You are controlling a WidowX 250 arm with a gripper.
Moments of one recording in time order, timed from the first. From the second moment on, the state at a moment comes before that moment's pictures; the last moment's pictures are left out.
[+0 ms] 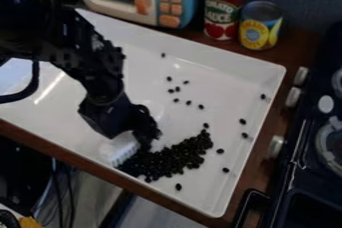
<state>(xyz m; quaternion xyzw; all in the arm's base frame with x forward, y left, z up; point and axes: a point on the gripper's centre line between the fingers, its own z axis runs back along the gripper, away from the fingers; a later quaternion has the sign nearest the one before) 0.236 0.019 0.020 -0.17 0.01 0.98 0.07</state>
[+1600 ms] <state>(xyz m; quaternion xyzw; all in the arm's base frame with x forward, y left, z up) 0.385 0.147 0.049 -0.22 -0.11 0.89 0.38</state>
